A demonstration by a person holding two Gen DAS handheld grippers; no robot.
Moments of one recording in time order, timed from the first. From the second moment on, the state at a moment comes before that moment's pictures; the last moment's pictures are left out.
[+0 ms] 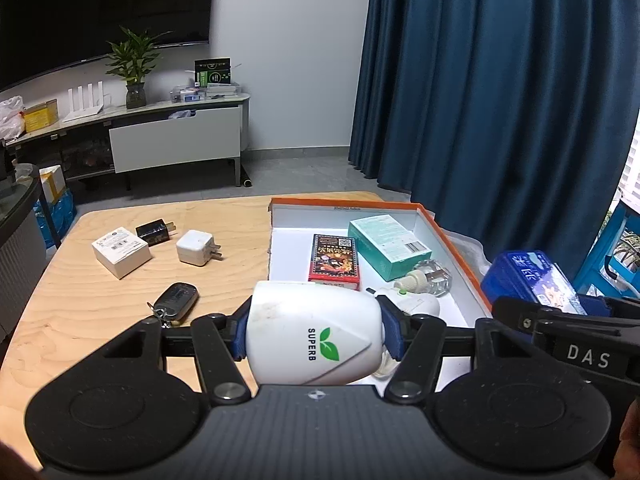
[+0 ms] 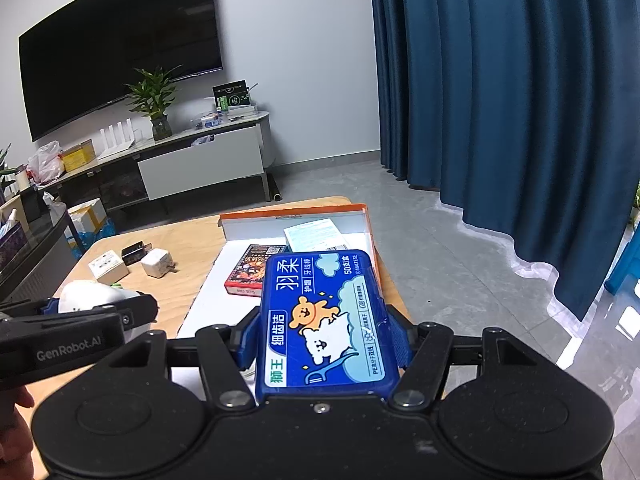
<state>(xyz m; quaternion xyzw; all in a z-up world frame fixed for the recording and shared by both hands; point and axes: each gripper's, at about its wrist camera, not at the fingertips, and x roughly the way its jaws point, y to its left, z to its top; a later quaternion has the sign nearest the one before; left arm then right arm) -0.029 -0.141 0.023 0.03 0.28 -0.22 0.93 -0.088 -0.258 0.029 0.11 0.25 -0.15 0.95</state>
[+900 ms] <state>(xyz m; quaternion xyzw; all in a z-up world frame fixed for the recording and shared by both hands) -0.034 -0.146 0.019 0.04 0.28 -0.24 0.93 -0.087 -0.254 0.025 0.11 0.26 -0.14 0.95</state>
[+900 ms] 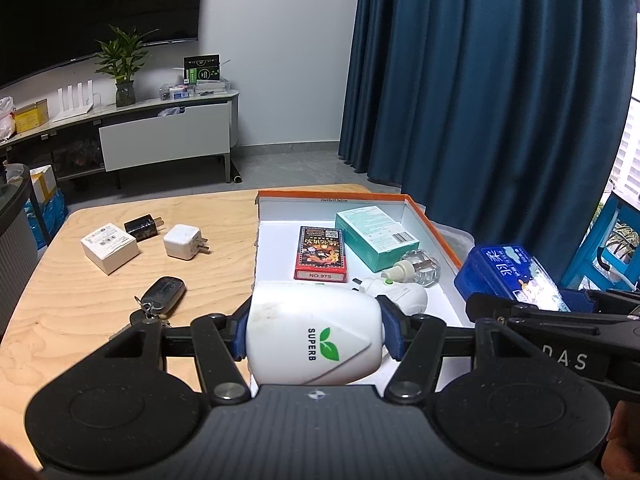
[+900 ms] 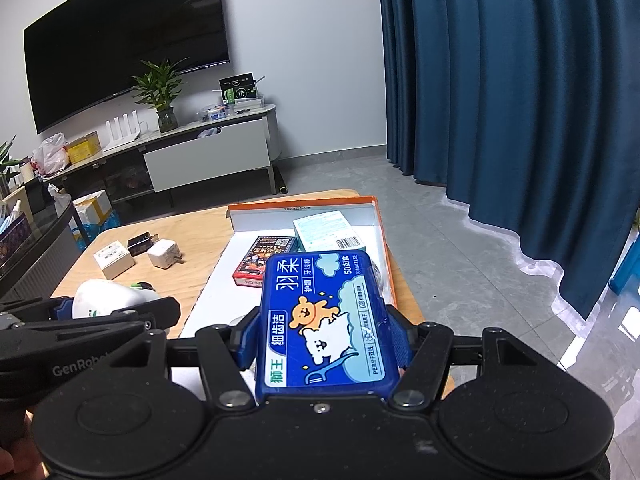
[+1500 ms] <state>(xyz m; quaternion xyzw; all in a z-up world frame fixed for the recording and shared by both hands) -0.031 -0.145 0.017 0.04 0.28 -0.24 0.93 -0.087 -0.254 0.023 0.11 0.27 -0.13 0.95</state>
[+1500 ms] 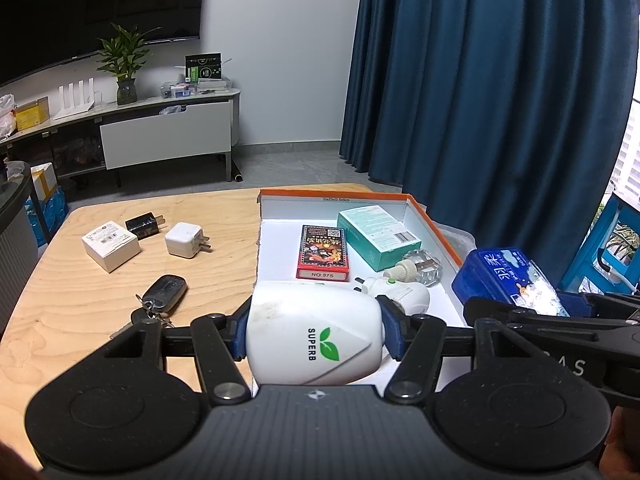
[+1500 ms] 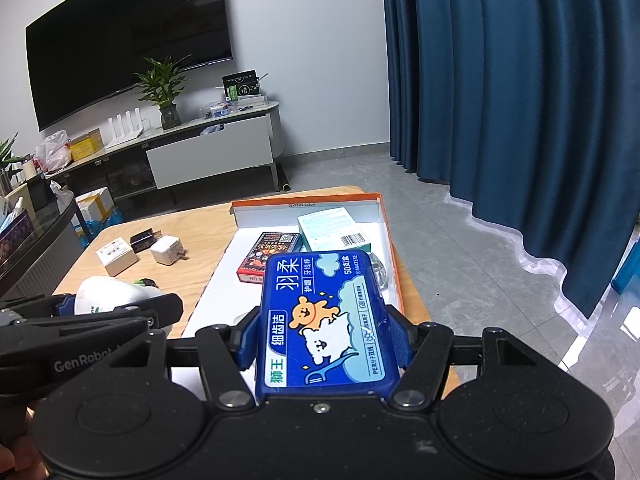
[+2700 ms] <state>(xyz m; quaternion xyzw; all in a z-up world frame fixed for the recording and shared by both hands) -0.028 -0.145 0.015 0.04 0.29 -0.24 0.93 -0.086 -0.255 0.022 0.11 0.27 -0.13 0.95</state>
